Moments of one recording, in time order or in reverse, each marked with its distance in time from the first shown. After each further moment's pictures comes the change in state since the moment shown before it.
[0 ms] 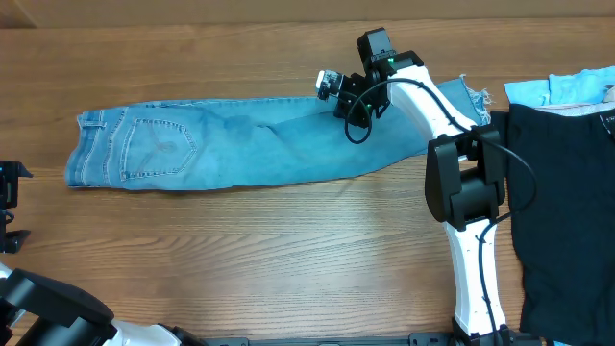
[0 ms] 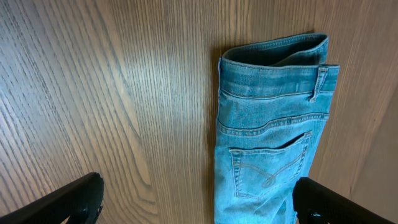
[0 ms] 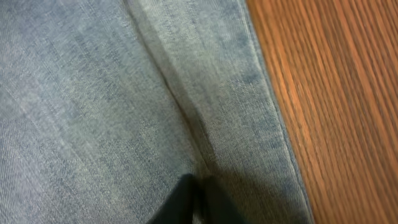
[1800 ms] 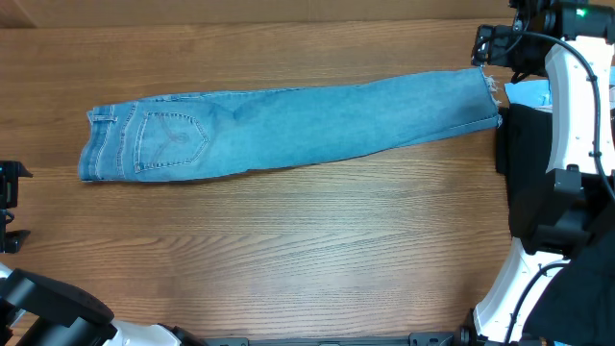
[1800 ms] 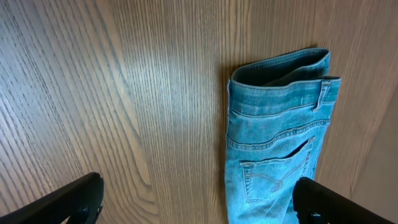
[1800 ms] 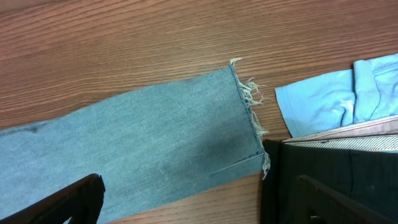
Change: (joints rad) left arm 0.000 0.000 0.000 0.000 0.000 0.000; right arm -0.447 -0.309 0.185 -0.320 0.334 0.997
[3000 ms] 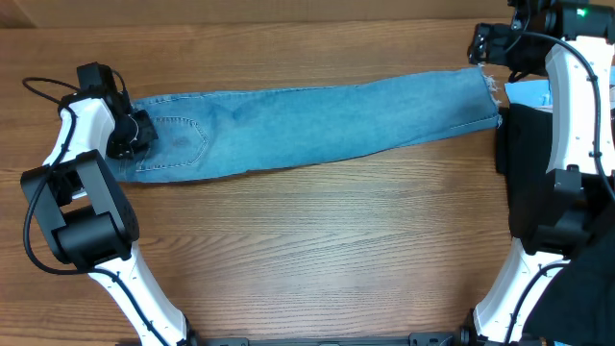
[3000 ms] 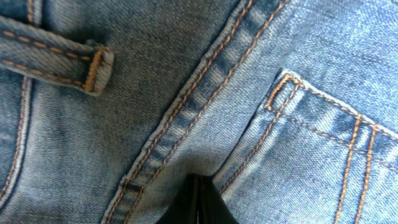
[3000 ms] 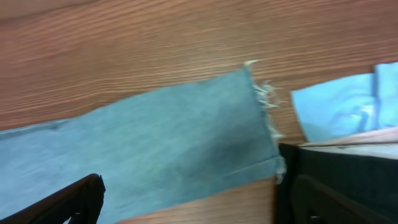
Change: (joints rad) left arm -0.620 0.466 0.008 0.454 -0.271 0.500; right arm 0.000 0.000 0.000 0.007 -0.079 0.003
